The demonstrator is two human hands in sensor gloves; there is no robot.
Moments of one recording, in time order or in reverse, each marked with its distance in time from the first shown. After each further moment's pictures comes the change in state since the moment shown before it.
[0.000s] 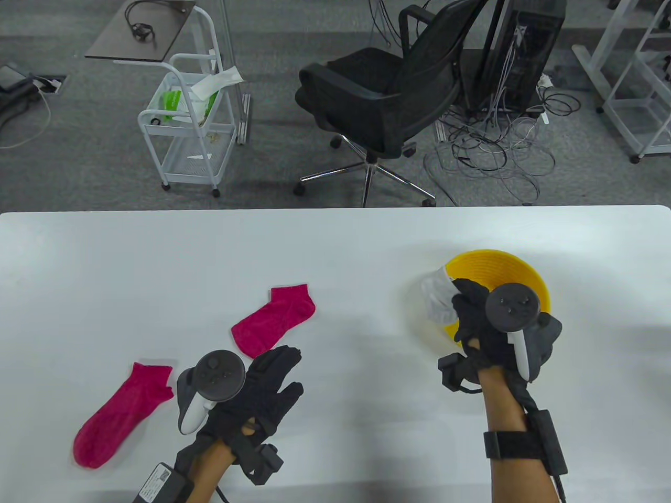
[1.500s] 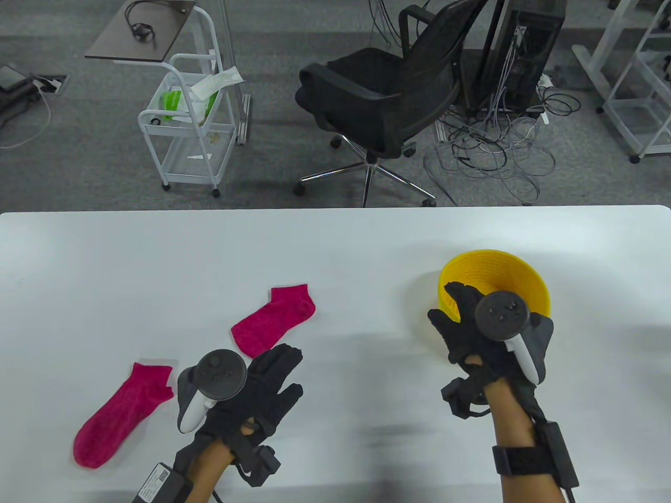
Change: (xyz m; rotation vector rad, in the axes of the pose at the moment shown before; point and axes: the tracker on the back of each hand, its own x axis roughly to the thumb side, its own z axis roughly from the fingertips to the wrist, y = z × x) left_hand -0.004 -0.002 -0.001 -0.037 0.021 -0.028; right_hand 0.014 0.020 0.043 0.334 -0.263 0.019
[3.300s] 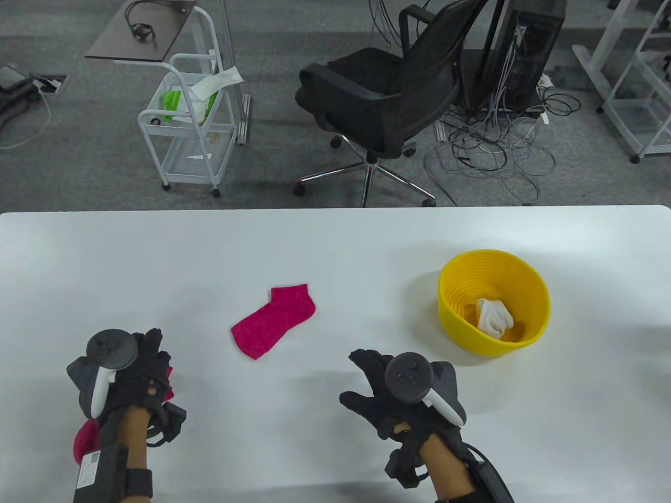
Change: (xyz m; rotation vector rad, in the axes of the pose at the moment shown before) left_hand -0.139 0.127 0.024 0.399 0.694 -0.274; right_hand 0.030 0.118 0.050 0.378 -0.252 0.035
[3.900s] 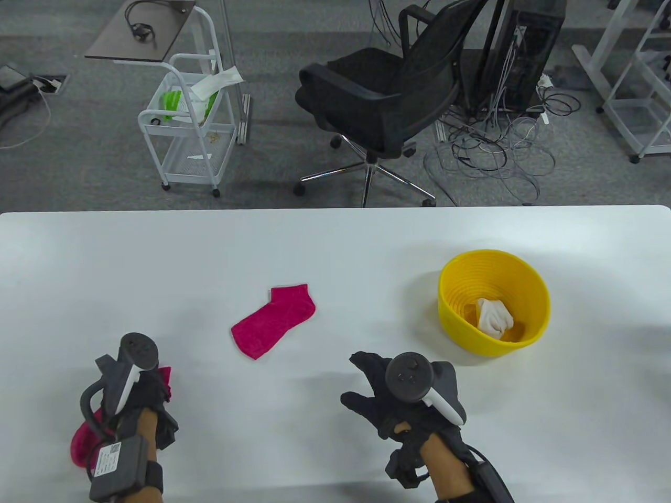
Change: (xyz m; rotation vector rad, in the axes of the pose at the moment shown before) left_hand -0.003 -0.025 -0.012 0.092 0.070 -0.316; right_hand -0.003 0.002 -0.002 0.013 0.015 -0.012
